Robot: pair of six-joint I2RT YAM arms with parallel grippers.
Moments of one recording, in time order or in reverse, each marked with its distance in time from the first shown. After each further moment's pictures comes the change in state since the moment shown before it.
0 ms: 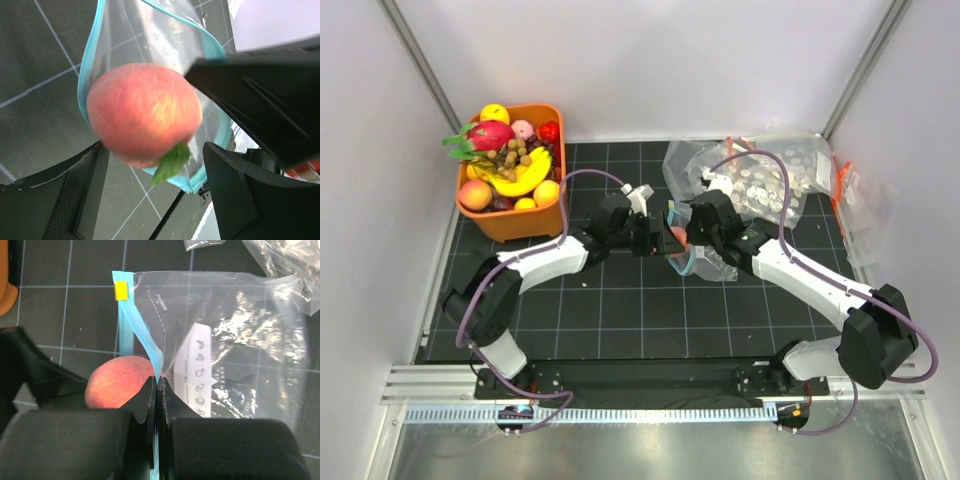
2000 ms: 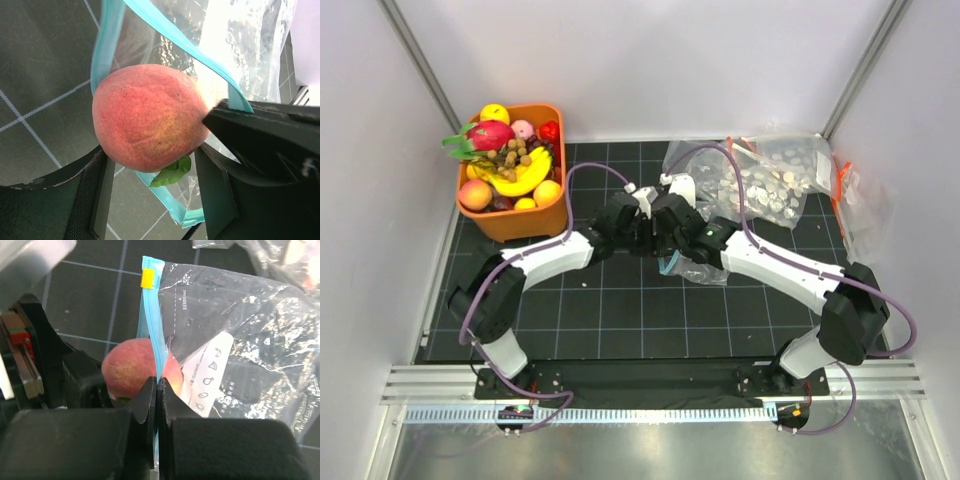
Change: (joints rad) left arm -0.021 0.024 0.076 -0.178 -0.141 0.156; right arm 0.183 0.165 0.203 -0.187 0.238 -0.078
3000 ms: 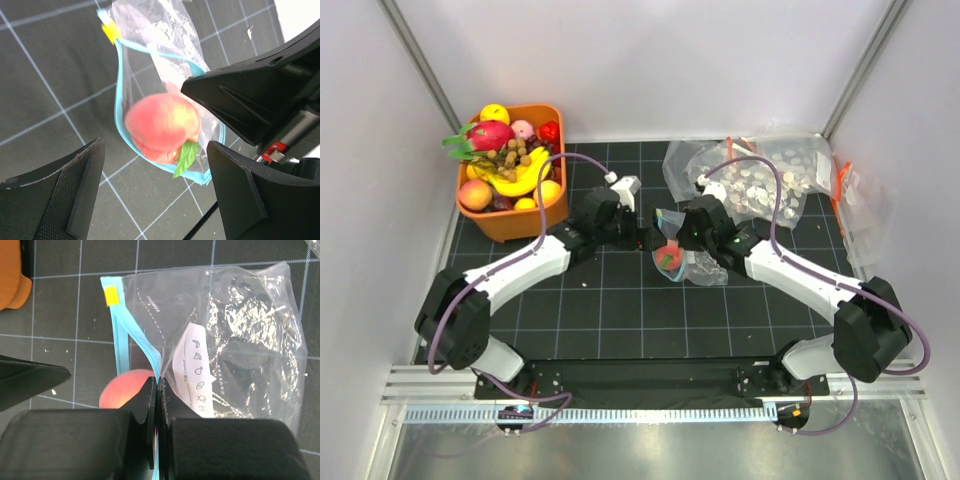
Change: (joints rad) left arm 0.034 -0.189 -0.045 -0.080 -0.074 0.072; right arm -0.175 -0.125 -0.243 0.241 -0.290 0.183
